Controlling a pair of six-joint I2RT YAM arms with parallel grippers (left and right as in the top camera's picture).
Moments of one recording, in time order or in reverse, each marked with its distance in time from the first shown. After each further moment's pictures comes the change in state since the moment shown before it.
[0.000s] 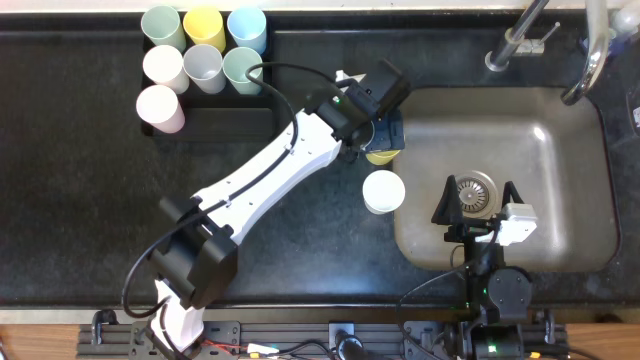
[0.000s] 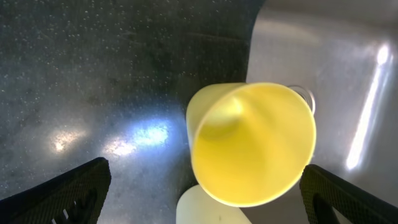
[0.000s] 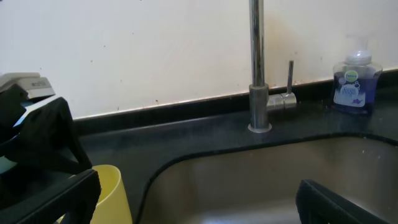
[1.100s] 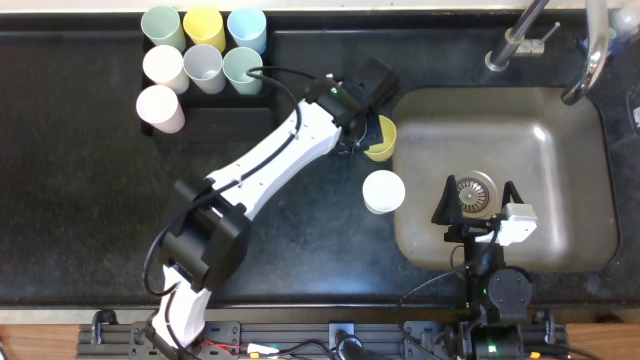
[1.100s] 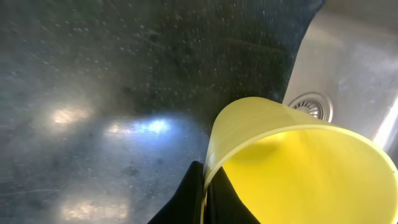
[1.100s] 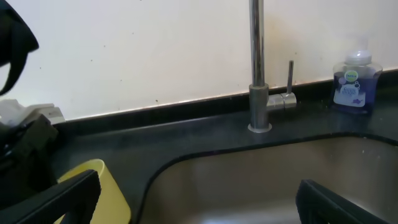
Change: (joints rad) left arm 0.056 0.084 0.017 -0.006 0.041 -0.042; right arm 0.000 0.000 0.000 0.000 0.000 0.001
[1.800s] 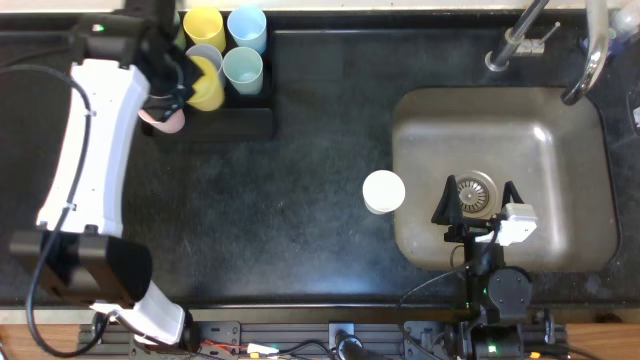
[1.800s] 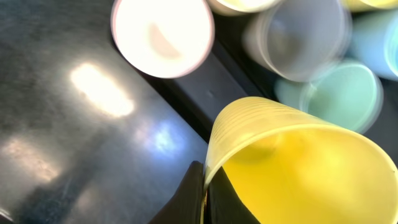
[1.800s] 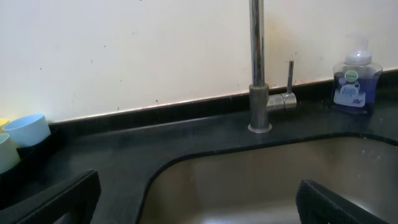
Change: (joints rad) left arm 0.633 -0.288 0.056 -0.404 -0.111 -0.019; right arm 0.000 0.000 0.000 0.000 0.000 -0.001
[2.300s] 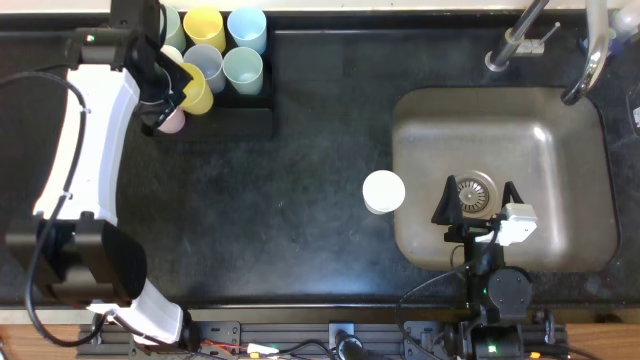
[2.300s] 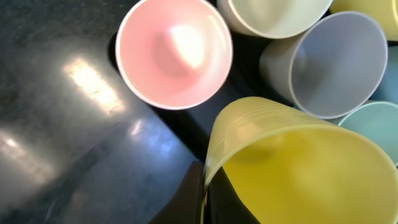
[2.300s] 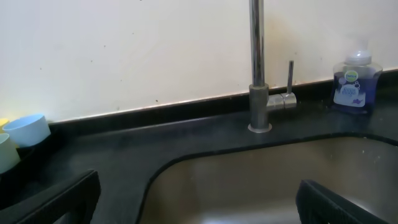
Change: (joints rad) left arm 0.063 0.001 -0.139 0.155 0.021 -0.001; right arm 0.000 0.000 0.000 0.001 0.000 0.000
